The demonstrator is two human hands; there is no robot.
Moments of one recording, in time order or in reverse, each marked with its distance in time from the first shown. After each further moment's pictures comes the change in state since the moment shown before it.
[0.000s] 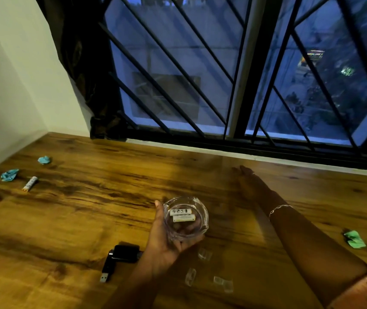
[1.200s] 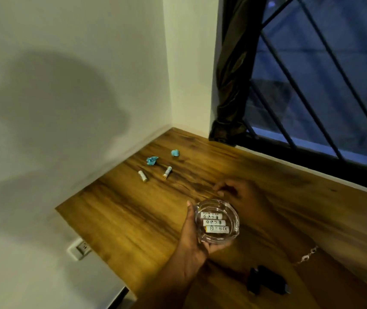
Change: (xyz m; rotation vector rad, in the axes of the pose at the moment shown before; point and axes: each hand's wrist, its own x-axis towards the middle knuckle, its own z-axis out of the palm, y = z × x) left_hand -0.071 0.161 -0.148 -0.141 0.174 0.148; right_hand -0.009 -0.365 -0.059 0.846 -0.009 -0.571
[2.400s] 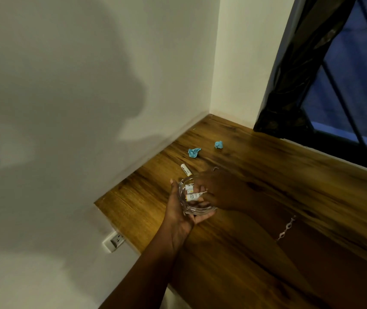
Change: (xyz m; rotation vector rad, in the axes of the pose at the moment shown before) left_hand 0.009 0.141 -0.103 -0.100 0.027 0.125; right_hand 0.110 -0.063 0.134 -0.471 -0.436 -0.301
